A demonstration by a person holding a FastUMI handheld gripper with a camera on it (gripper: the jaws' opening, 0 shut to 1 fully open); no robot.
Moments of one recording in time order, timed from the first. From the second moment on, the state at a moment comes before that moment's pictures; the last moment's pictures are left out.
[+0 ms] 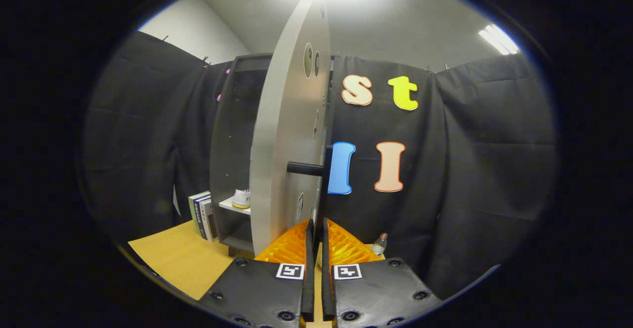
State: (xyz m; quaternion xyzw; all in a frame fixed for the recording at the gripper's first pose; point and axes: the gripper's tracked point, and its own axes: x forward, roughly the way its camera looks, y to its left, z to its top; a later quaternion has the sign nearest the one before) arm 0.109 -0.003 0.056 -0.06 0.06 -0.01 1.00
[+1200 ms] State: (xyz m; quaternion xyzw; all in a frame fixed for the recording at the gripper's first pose) arm 0.094 0.136 -0.032 -0.06 0.08 0.09 0.99
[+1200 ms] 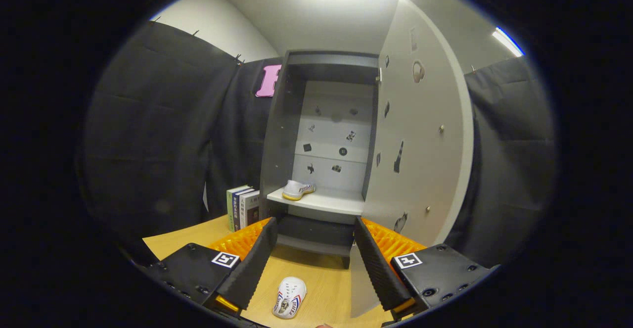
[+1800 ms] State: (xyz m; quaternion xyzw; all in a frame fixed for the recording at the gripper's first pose) arm 0.127 0.176 -0.233 -0.03 0.27 0.12 0.96
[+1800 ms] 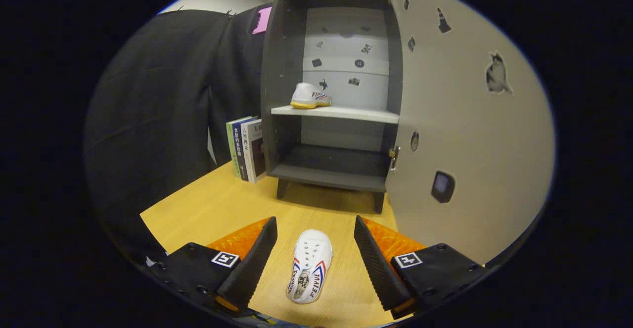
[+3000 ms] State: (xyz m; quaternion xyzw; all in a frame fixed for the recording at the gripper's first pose) arm 0.121 0.204 -0.429 -0.09 0.46 0.08 0.88
